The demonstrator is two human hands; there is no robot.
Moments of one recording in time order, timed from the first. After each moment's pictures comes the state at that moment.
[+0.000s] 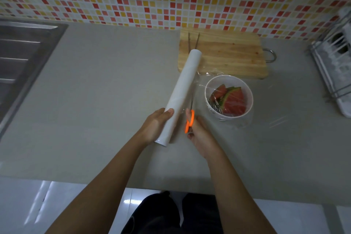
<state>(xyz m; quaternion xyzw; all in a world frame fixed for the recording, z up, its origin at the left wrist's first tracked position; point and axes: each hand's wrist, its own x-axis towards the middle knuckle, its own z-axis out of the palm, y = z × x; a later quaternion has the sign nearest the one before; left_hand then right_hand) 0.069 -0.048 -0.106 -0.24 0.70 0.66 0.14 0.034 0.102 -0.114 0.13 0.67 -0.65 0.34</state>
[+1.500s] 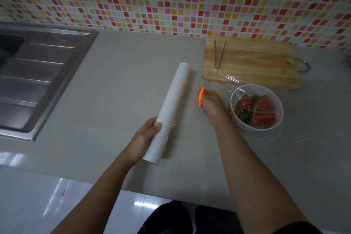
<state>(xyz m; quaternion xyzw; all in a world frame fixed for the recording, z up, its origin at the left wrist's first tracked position) 0.129 -0.119 -0.088 -0.25 0.64 0.72 0.09 -0.060 0.028 -0.121 0.07 0.80 -0.56 0.20</state>
